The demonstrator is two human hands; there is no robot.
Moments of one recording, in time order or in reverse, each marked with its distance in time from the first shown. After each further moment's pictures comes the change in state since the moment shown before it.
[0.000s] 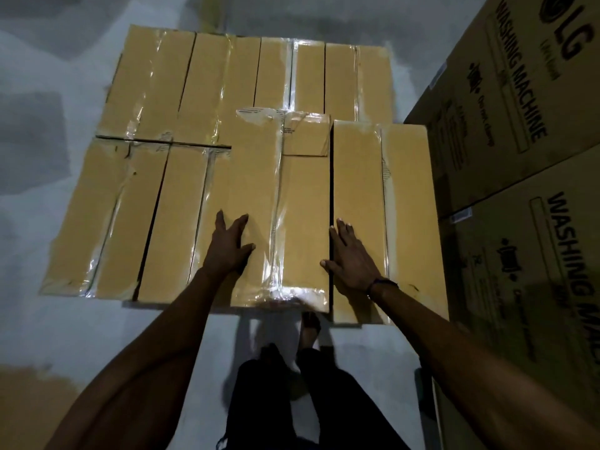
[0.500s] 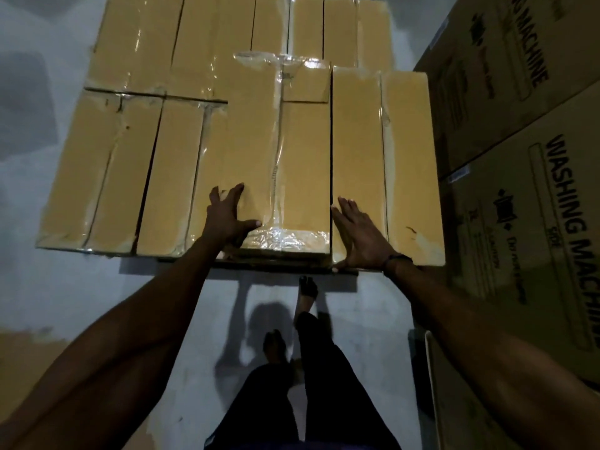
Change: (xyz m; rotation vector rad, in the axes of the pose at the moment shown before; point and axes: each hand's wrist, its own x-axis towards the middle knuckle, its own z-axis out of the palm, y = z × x) left_hand -0.056 -0.024 0.032 -0.037 0.020 -0.067; right_hand -0.074 0.022 0.041 -0.087 -0.009 -0.190
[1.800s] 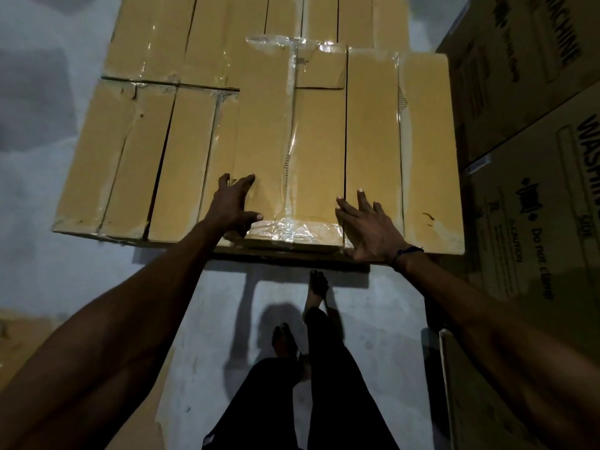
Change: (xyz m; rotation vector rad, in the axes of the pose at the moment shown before) left_hand -0.002 -0.017 -0.005 0.114 -0.042 0.132; right_hand -0.003 -0.016 0.006 -0.299 -0.076 -0.059
